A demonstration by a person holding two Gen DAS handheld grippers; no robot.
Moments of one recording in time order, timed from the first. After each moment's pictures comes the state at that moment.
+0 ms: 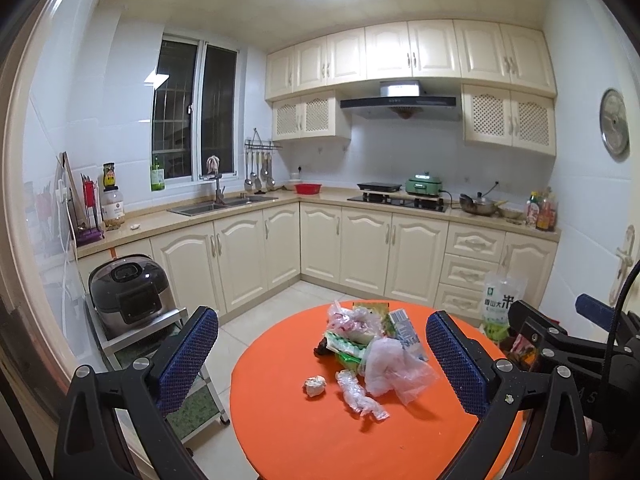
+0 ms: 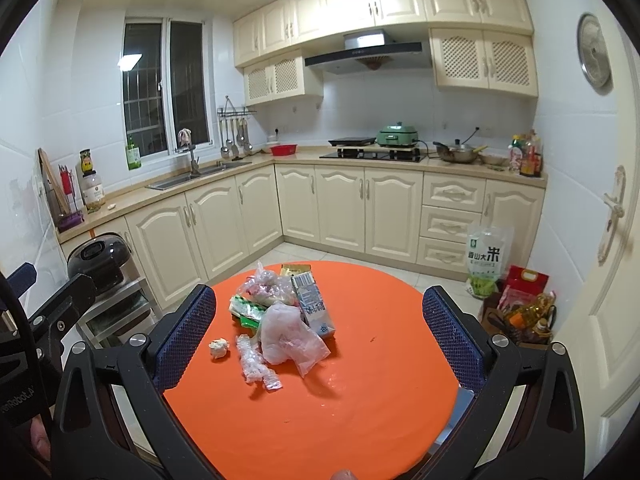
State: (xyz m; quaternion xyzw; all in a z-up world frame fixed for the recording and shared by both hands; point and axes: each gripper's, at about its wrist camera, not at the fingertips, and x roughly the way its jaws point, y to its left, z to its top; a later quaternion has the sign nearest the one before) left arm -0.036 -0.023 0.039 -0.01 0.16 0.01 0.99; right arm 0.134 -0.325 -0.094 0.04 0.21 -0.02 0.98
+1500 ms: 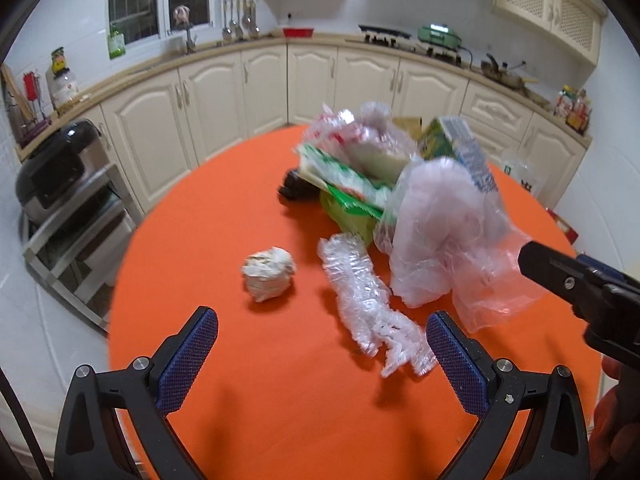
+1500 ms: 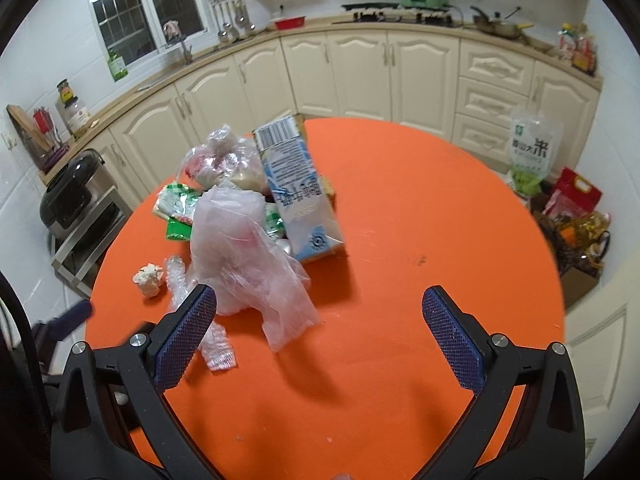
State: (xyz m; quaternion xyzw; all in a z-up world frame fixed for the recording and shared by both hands) left arm 0.233 -0.041 -0.129 -0.02 0.42 -0.01 0.91; right arm 0.302 -0.354 -0.269 0.08 0.43 0.04 0.90
